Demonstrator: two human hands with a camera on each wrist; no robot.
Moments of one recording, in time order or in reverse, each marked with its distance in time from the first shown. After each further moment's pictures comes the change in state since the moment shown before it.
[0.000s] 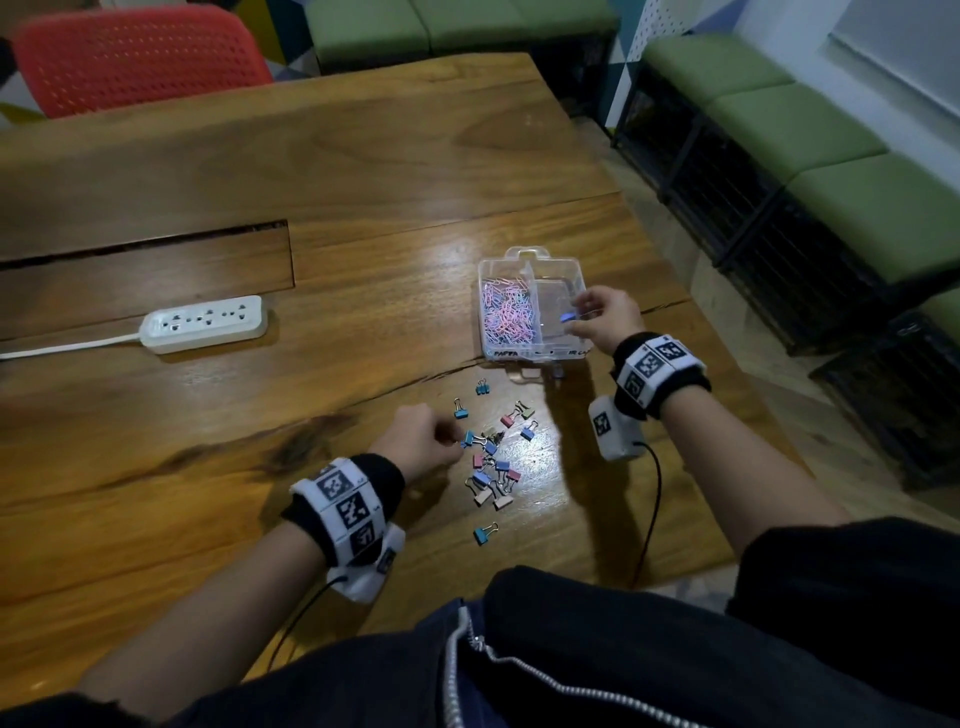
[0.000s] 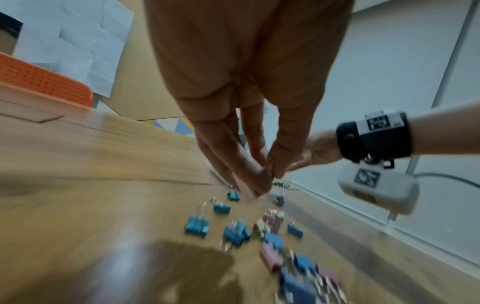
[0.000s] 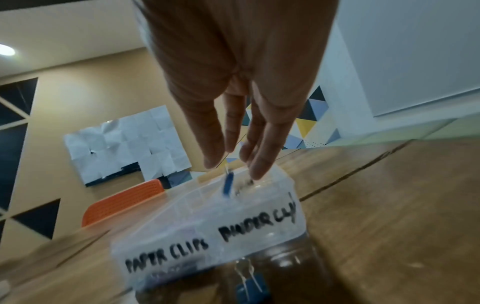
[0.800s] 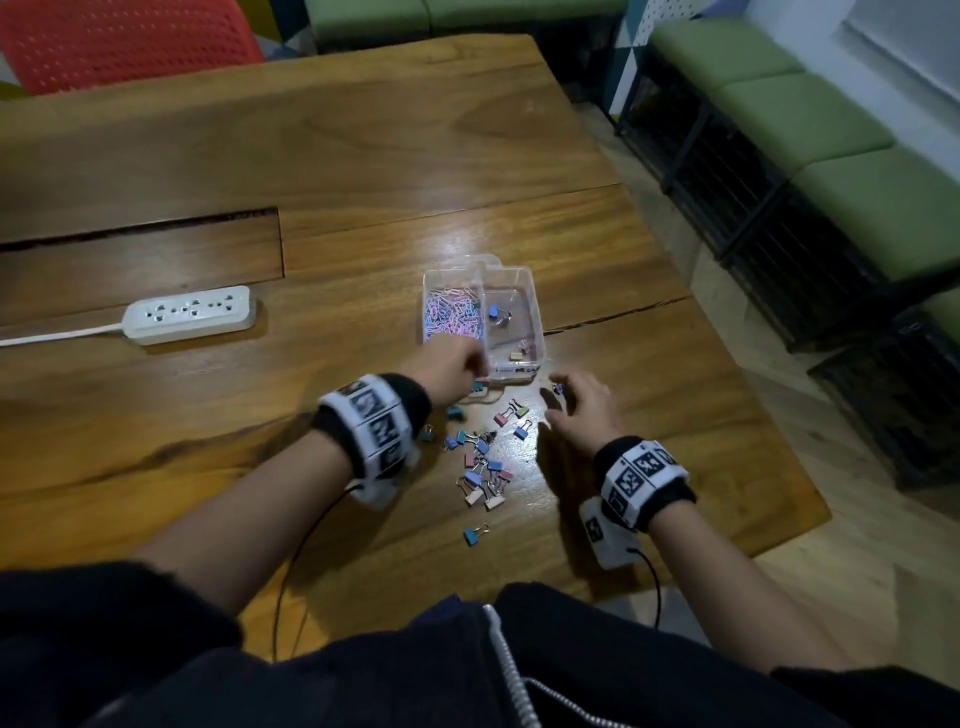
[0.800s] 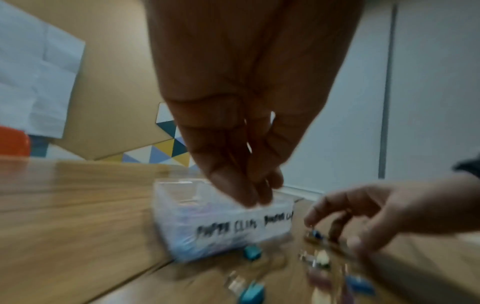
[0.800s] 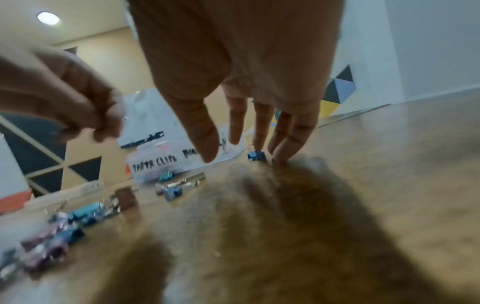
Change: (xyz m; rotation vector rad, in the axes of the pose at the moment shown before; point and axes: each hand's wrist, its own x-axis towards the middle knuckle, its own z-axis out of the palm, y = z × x) left_hand 0.052 0.039 -0.026 0.095 0.022 0.154; right_hand -0.057 0.066 0.045 -0.226 -0.082 -0.067
